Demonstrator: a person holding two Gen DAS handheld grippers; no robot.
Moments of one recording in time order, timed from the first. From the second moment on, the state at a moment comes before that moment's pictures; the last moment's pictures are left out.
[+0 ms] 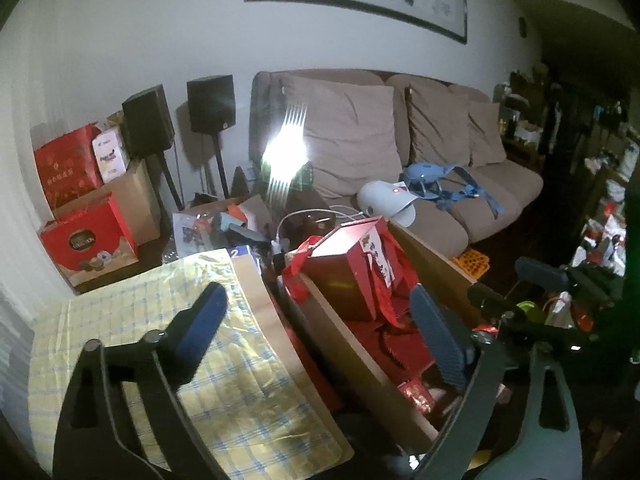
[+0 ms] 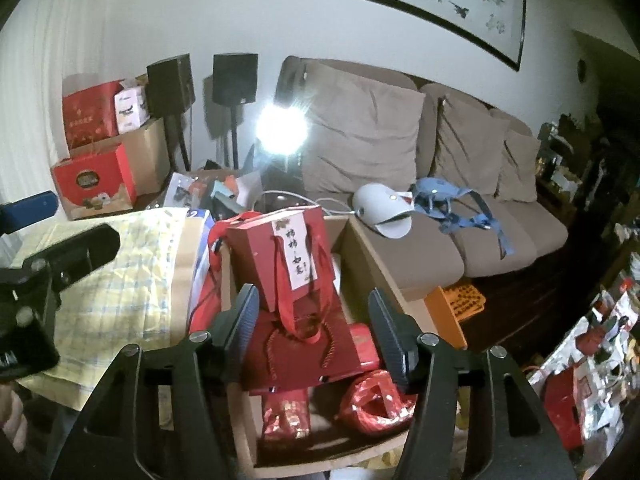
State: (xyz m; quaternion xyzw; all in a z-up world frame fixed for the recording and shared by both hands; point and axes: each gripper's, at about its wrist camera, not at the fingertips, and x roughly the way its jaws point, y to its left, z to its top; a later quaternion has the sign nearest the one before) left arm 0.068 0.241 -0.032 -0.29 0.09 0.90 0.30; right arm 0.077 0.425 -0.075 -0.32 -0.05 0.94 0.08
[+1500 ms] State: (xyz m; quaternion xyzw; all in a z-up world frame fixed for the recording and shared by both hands) left arm 0.057 0.232 -0.049 -0.34 0.10 0.90 0.26; right arm 0.071 0.445 -0.101 -0.42 -0.04 0.90 0.11
